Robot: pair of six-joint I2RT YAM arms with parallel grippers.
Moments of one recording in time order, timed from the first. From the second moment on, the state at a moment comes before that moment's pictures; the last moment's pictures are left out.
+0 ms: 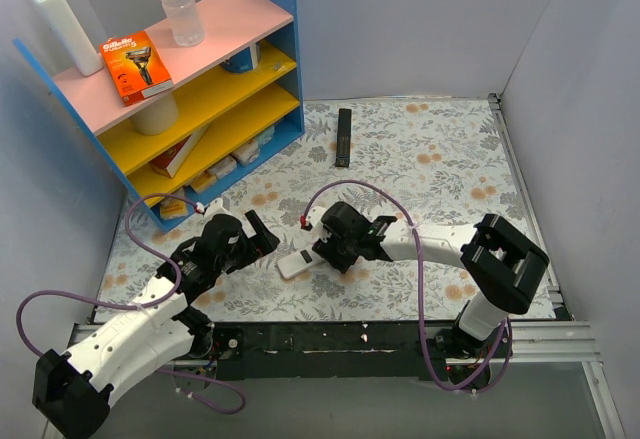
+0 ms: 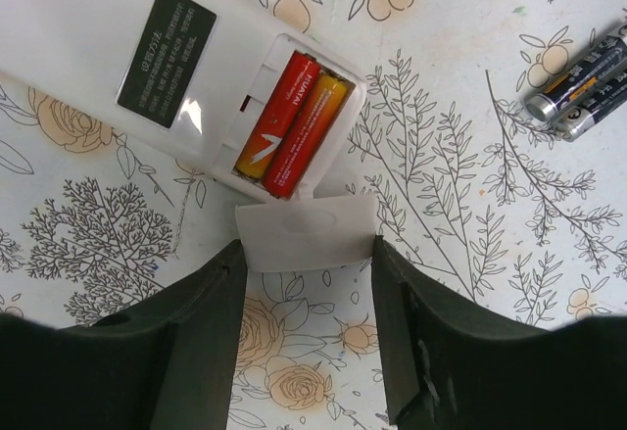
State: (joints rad) left arm -0.60 0.74 0.50 -0.48 -0.17 -0.96; right arm 1.00 1.62 0.88 -0.25 0.01 -0.09
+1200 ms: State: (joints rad) left arm -0.67 1.71 0.97 -0.23 0.47 -0.10; right arm 0.64 1.21 0.84 -0.46 0.16 0.00
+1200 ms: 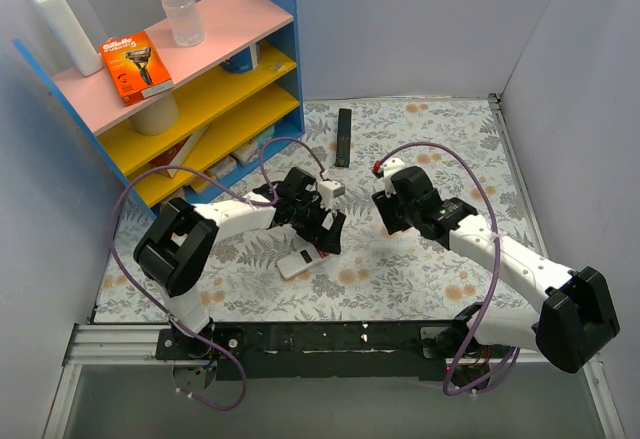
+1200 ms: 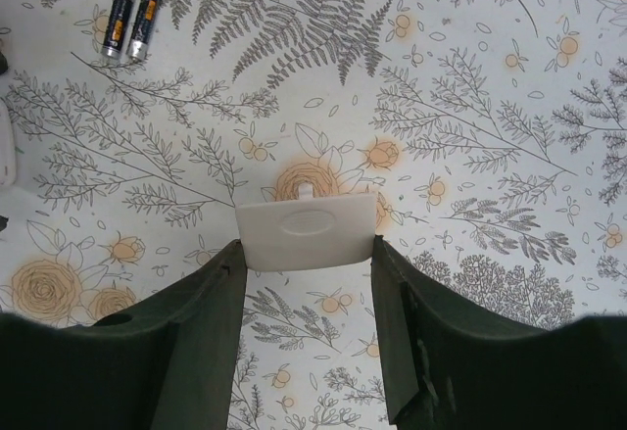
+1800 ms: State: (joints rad) left arm -0.81 1.75 1.03 -0.32 0.55 0.01; right arm 0.62 1.11 0.77 -0.47 0.16 0.00
